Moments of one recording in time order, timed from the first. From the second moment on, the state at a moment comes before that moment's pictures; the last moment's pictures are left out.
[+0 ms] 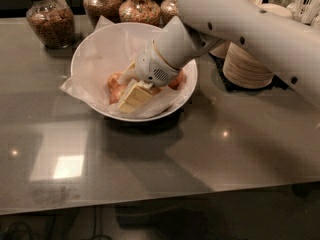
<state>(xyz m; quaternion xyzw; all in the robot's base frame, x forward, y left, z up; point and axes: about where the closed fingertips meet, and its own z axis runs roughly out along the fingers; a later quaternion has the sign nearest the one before) 0.522 0.072 0.883 -0.68 0.64 0.24 0.27</state>
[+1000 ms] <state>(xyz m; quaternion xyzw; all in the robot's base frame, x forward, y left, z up) 0.522 0.072 0.883 -0.68 0.64 0.24 0.27</state>
